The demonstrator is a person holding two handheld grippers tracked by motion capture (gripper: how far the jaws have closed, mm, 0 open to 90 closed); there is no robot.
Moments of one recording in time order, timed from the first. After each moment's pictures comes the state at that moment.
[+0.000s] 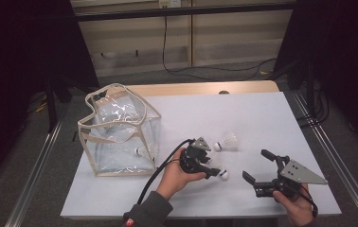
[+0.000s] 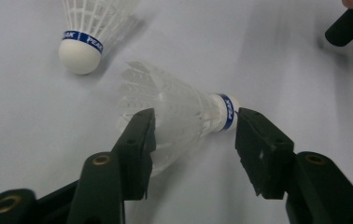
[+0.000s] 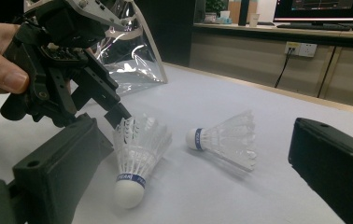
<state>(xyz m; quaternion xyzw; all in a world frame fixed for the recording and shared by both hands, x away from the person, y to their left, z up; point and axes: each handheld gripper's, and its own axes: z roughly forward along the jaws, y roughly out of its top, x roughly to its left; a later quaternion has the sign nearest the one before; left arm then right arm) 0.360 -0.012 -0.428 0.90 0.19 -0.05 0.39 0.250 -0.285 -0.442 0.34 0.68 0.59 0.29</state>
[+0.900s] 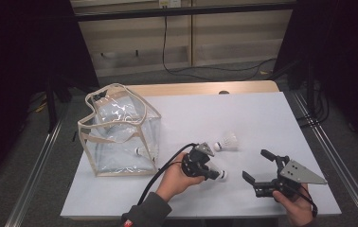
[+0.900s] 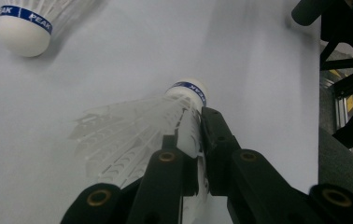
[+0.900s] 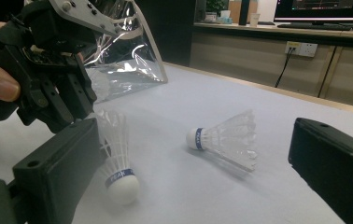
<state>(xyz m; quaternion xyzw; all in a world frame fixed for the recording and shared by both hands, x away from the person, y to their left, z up) 0.351 -0.013 -0.423 0.91 0.17 -0.09 0.36 0.250 -0.284 -0.443 0.34 0.68 0.59 0.29</state>
